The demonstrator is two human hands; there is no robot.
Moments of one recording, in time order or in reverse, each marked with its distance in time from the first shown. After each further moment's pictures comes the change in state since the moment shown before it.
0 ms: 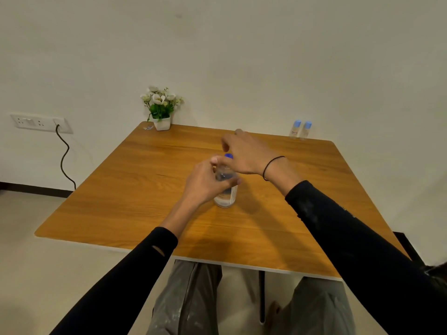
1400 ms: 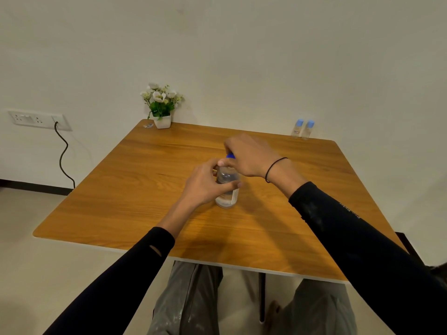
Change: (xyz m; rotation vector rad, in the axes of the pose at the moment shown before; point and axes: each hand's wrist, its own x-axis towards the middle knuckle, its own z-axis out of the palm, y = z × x) left_hand 0.004 -0.018 0.001 -0.050 -0.069 0.054; right_hand 0.005 0.000 0.005 -0.141 -0.003 0.004
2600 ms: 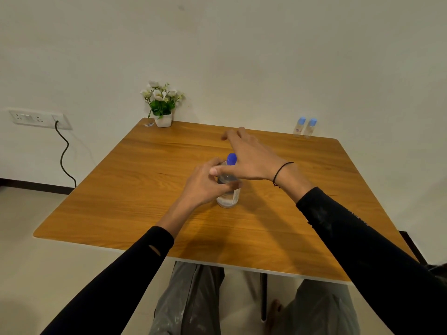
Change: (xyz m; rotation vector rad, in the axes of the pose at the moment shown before) left_hand 0.003 -0.005 -0.001 0.024 -0.033 0.009; right_hand -0.006 0.004 0.005 0.225 -0.015 -0.033
